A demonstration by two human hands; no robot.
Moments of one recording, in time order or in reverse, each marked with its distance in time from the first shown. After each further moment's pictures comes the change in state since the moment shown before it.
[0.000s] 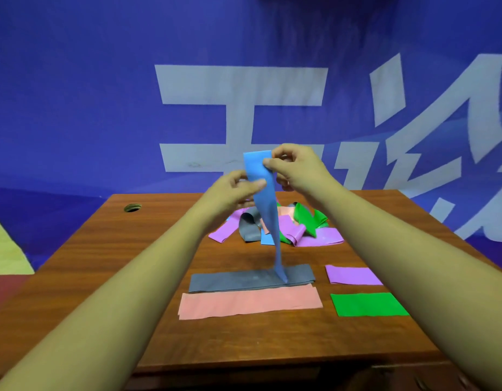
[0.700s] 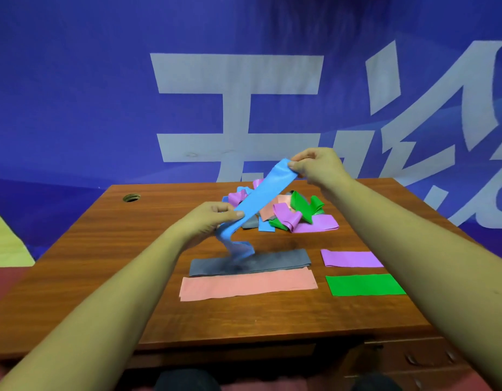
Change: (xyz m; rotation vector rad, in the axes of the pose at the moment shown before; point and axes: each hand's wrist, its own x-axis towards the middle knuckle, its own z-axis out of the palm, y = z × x) left_hand -0.043 -0.052 -0.031 0.201 -0.089 -0.224; right_hand -0.007 0.029 -0.032 -0.196 0.233 0.197
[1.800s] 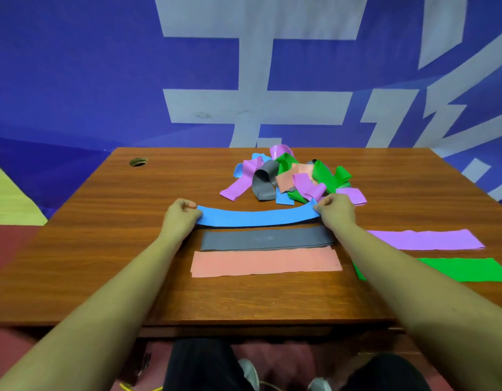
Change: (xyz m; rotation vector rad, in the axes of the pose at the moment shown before) left_hand 0.011 -0.128 -0.051 0.157 0.749 -0.331; right_hand 0.007 0.182 0.058 -0.360 0.089 0.244
